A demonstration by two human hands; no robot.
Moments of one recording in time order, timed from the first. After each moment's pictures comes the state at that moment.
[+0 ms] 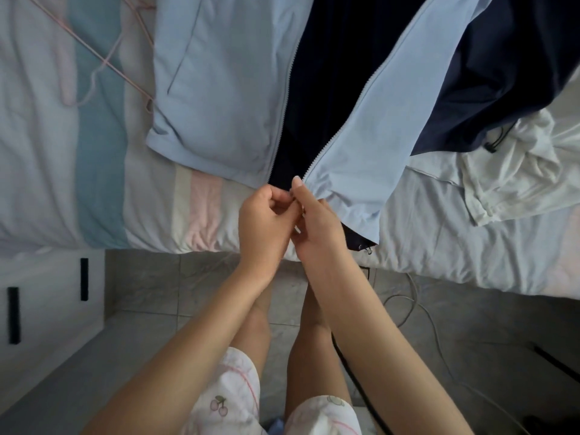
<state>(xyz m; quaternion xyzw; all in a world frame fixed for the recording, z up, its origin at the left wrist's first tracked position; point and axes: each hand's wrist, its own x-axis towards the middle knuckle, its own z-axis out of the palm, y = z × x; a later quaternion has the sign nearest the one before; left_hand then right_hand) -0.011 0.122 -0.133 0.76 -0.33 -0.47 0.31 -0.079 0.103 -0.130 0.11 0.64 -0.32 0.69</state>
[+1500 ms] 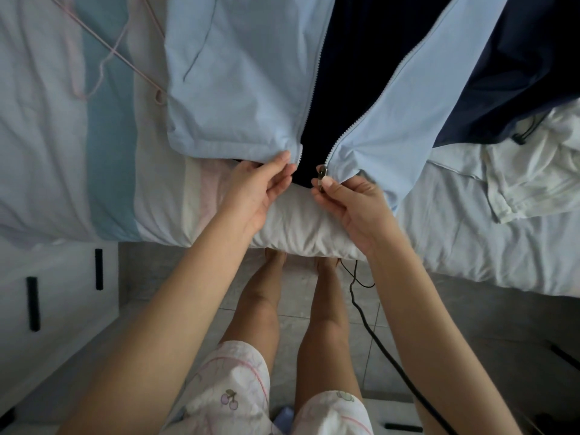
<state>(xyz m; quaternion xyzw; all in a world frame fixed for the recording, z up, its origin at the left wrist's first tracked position) 0.027 0.072 -0.148 0.64 0.01 -0.66 0.39 -0.127 0.087 -0.151 -0.05 0.58 -0.33 0.74</state>
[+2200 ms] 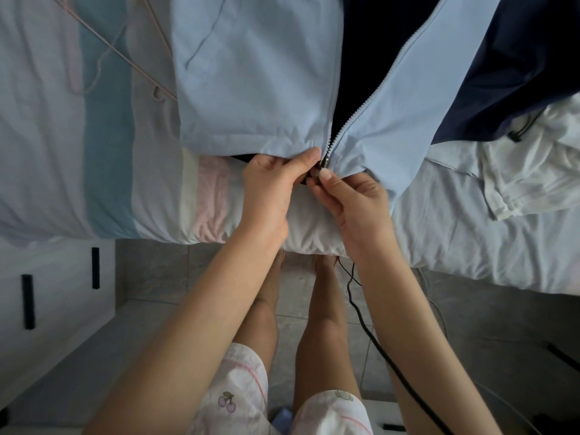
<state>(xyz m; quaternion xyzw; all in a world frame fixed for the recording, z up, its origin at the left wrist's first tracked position) -0.008 0.082 -0.114 0.66 -0.09 -0.61 0.43 -0.116 0.096 -0.124 -0.03 0.60 -0.39 0.70</state>
